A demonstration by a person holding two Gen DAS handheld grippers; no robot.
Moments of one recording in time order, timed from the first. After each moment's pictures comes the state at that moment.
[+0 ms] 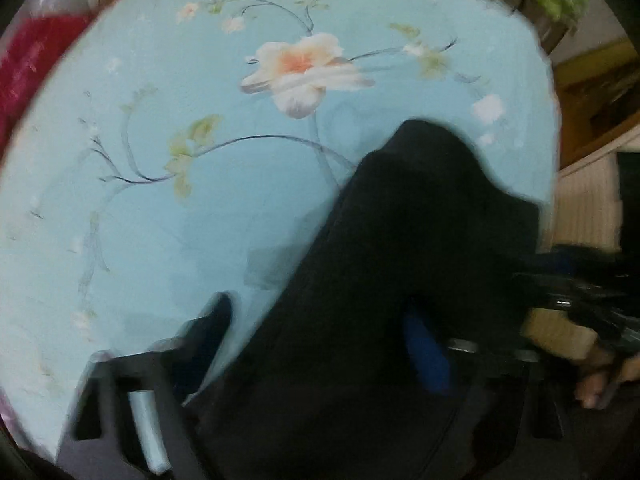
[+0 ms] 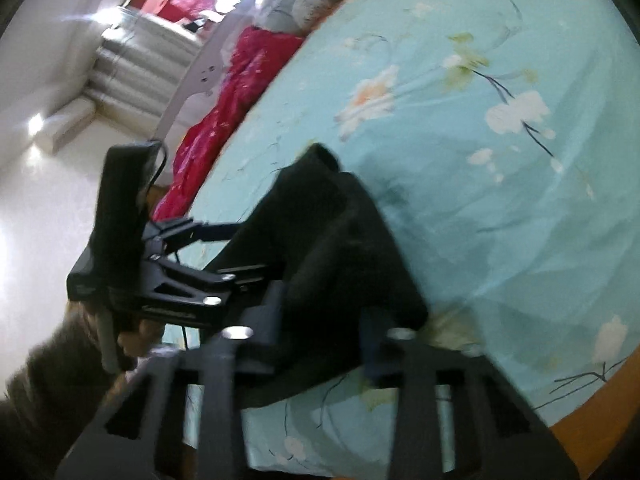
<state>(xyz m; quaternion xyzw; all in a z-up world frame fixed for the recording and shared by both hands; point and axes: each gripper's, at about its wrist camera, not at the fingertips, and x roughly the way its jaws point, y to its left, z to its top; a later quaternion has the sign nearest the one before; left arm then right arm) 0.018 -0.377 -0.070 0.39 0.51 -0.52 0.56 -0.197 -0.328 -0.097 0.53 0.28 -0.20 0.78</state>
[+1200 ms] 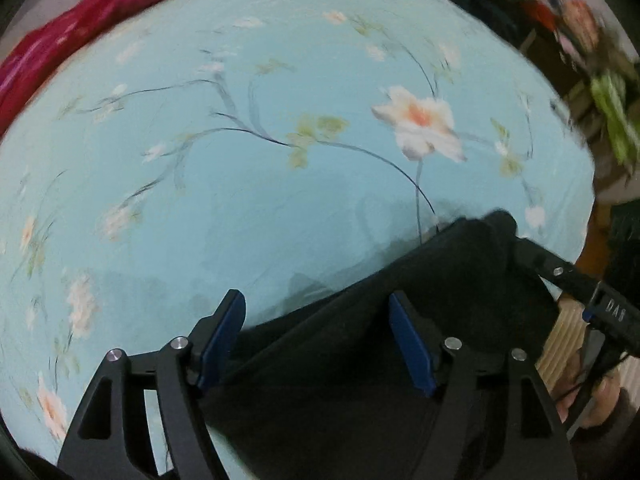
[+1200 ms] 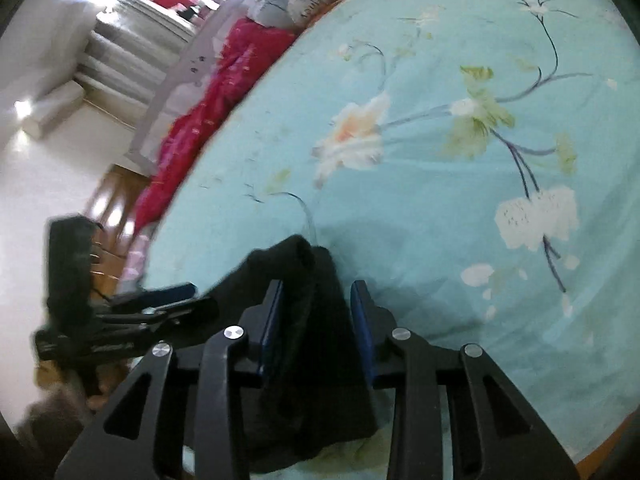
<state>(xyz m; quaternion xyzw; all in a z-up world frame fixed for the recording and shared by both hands) 0.066 -0.316 -0.040 0.23 0.55 -0.39 0.70 -0.166 -0.396 -0.102 0.49 0.30 -0.20 0.79</state>
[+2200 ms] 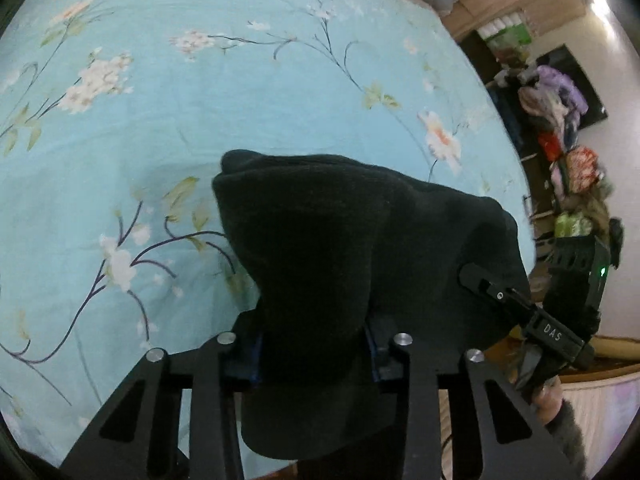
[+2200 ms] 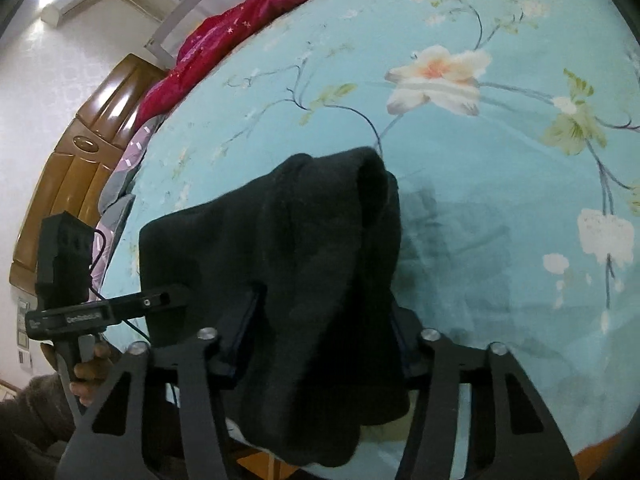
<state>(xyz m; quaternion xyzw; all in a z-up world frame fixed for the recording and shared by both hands) 0.057 -0.188 -0.086 -0.04 0.64 -0.37 0.68 -0.123 -0.354 -0.093 0.39 0.46 -0.11 0.79</state>
